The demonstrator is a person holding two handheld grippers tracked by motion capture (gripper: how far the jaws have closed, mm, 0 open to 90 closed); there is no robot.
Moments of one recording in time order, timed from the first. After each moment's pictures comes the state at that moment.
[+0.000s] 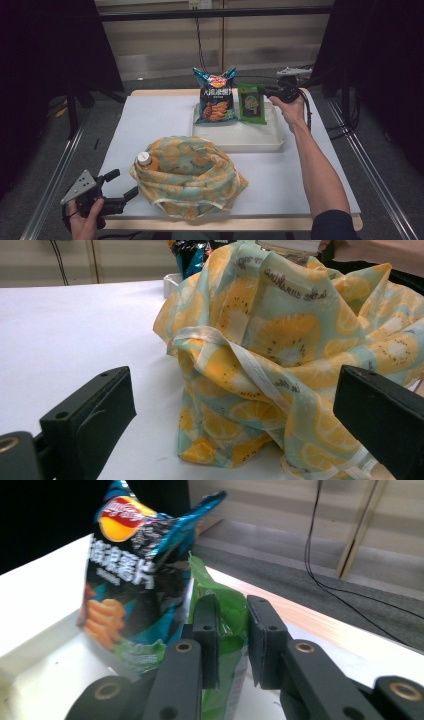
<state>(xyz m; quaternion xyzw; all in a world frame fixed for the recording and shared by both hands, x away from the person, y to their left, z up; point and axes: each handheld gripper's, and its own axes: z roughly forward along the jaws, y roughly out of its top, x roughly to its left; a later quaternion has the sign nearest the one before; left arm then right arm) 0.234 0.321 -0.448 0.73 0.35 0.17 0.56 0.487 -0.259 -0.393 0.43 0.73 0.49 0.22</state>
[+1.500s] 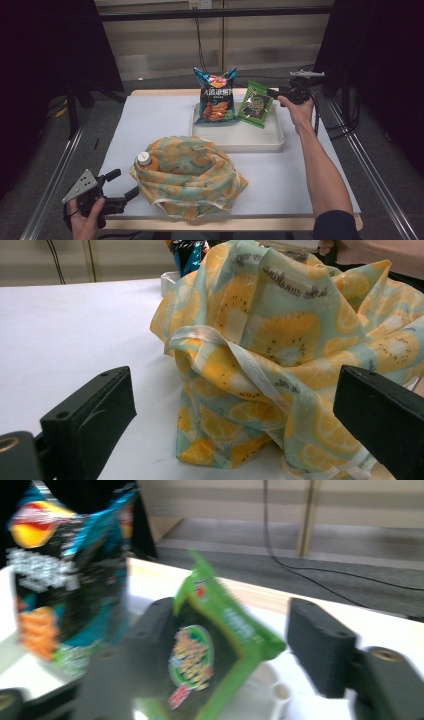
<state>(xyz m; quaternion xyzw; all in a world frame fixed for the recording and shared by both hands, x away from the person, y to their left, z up) 0.236 0.319 -0.448 0.73 0.35 0.17 0.56 0.480 -0.290 -0.404 0.51 0.68 0.48 0.23</state>
